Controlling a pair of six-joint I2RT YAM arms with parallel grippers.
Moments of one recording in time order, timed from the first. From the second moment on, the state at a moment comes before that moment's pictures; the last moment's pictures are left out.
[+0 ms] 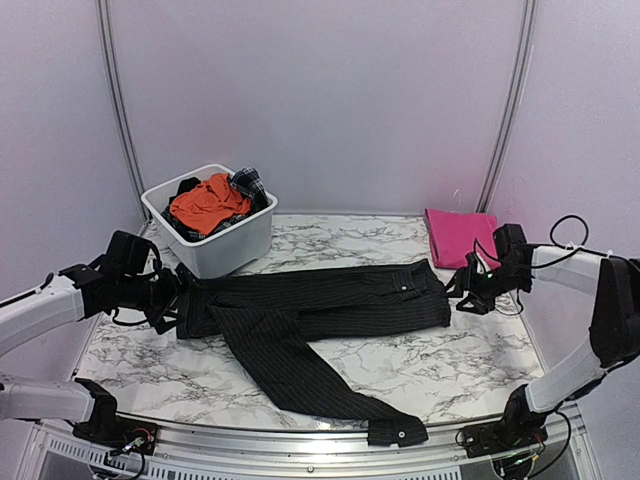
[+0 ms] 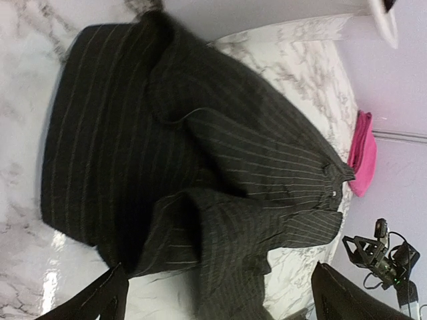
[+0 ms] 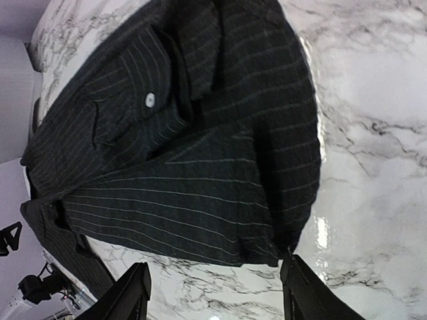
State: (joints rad) left arm -0.39 1.07 0.68 -0.43 0.24 -1.07; right arm -0.01 1.44 0.88 -0.58 -0.54 0.36
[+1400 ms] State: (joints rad) left arm -0.29 1.23 0.59 -0.58 0.15 -1.13; right arm -0.05 1.50 0.86 -0.63 -0.41 0.31
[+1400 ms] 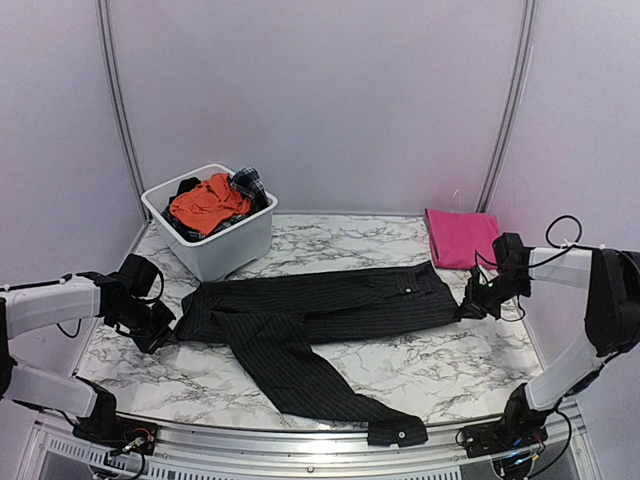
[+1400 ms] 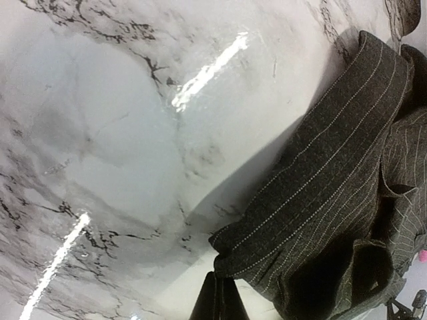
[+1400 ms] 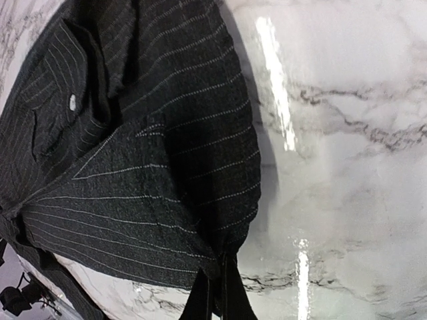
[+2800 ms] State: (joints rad) left arm -0.52 1.28 0.93 -0.61 0.12 -0.88; right arm 0.94 1.16 0.74 -0.93 -0.45 0.50
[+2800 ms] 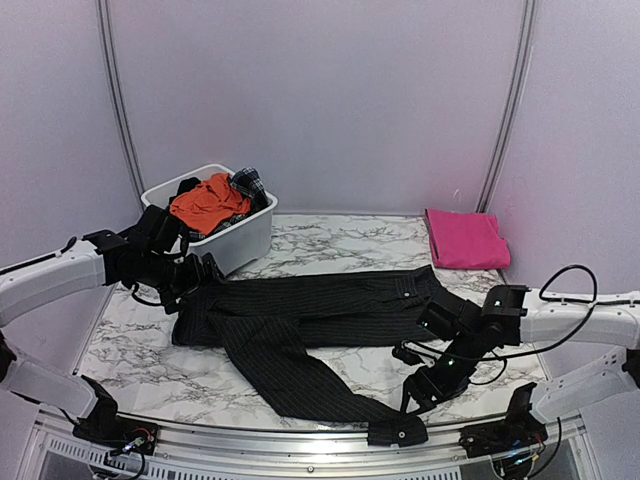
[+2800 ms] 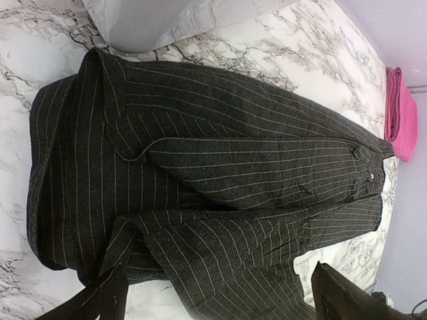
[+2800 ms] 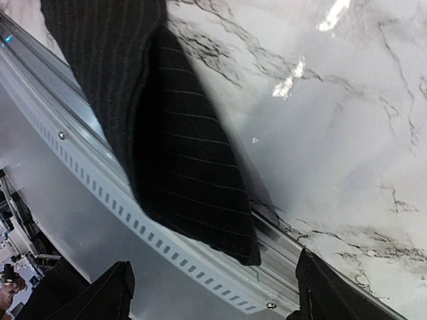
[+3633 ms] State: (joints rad) left arm -0.62 1.23 0.99 -0.50 0.09 -0.65; right arm 0.64 1.36 0.99 -0.40 -0.84 0.58
